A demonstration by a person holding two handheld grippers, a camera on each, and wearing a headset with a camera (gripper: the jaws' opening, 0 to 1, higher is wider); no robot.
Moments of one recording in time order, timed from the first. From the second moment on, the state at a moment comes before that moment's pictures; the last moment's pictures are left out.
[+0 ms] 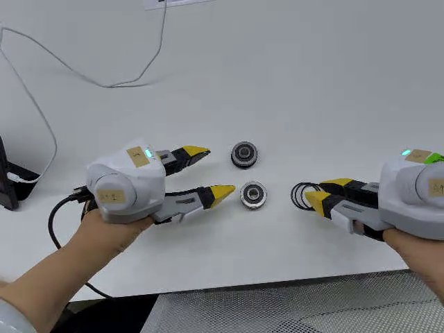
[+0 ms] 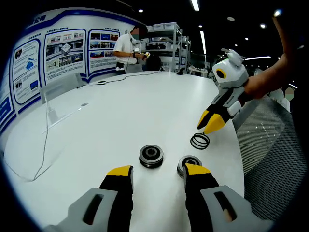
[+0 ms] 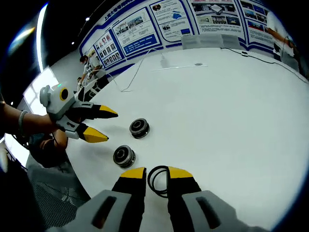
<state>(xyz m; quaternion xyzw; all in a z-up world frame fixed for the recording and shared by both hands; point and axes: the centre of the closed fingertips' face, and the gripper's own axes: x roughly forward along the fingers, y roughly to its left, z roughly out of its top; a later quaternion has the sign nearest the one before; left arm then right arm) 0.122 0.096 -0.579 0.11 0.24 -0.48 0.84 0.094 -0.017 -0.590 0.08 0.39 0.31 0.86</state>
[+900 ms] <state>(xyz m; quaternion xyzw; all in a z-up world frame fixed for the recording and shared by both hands) 0.148 0.069 -0.589 0.13 0.24 -0.48 0.83 0.135 0.037 -0.590 0.21 0.37 0.32 0.85</state>
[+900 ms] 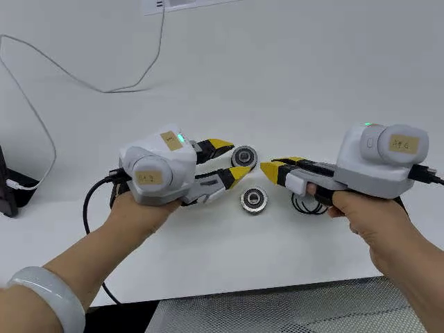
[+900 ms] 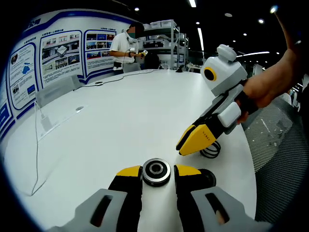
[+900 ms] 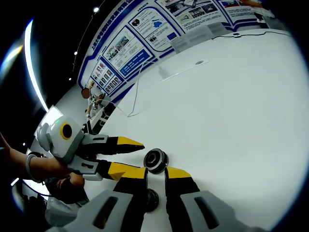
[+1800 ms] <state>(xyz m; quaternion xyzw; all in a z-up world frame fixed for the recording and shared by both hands) 0.153 0.061 -0.600 0.16 0.25 -0.50 0.82 0.148 0.050 -0.601 0.27 0.38 0.30 0.83</state>
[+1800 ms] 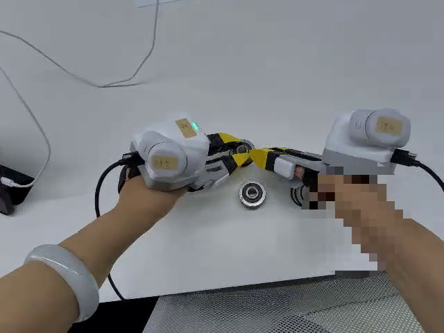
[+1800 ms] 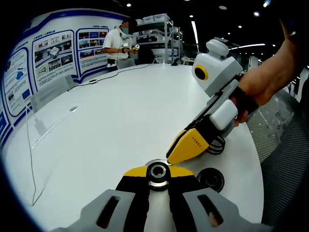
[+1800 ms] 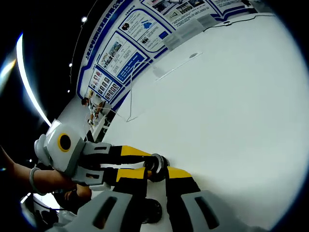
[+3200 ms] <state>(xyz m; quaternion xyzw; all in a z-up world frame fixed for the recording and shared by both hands) 0.155 0.061 -0.603 0.15 0.25 -0.50 0.82 0.148 0.055 -0.601 0.40 0.40 0.28 0.78</state>
